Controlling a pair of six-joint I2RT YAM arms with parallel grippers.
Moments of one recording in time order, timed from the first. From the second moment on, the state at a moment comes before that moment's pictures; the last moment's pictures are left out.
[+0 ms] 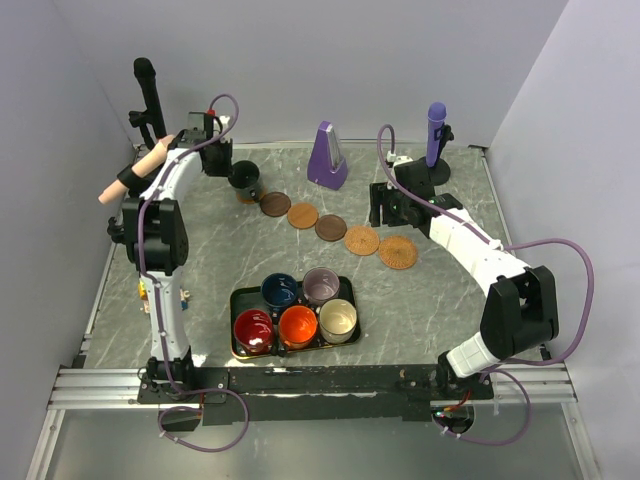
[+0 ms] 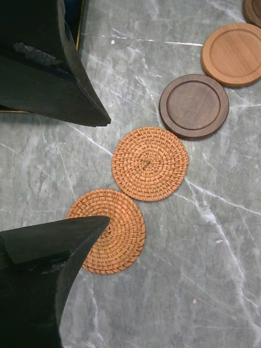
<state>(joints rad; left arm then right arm) -0.06 2.23 1.99 -0.59 0.18 -0.03 0.33 1.50 1.18 -0.47 0.01 0.19</state>
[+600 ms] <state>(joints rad) -0.06 2.26 2.02 -0.62 0.17 -0.01 0.34 1.50 1.18 -0.48 0.01 0.19</state>
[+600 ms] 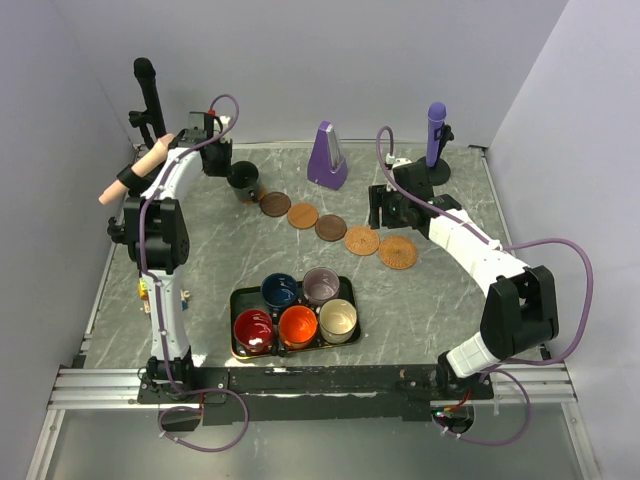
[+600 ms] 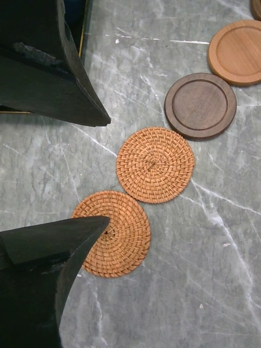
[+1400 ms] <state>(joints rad) -0.06 2.27 2.05 -0.61 0.18 -0.02 0.34 1.50 1.18 -0.48 0.01 0.19</state>
